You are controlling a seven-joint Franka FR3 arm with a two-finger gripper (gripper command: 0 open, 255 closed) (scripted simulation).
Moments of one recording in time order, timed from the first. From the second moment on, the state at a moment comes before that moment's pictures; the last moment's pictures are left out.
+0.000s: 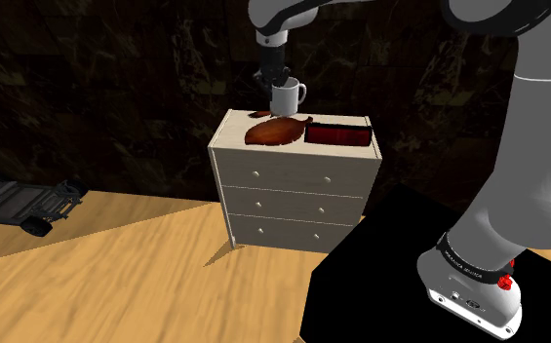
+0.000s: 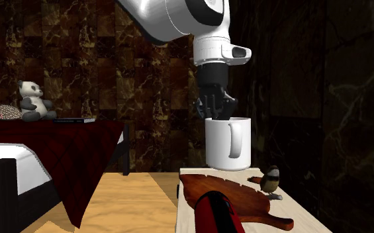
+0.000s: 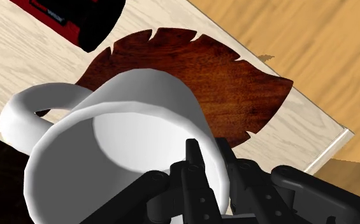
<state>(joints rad) 0.07 0.35 -0.07 -1.59 0.00 1.96 0.24</state>
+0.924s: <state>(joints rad) 0.07 0.39 -0.06 -1.69 0.01 2.11 0.24</state>
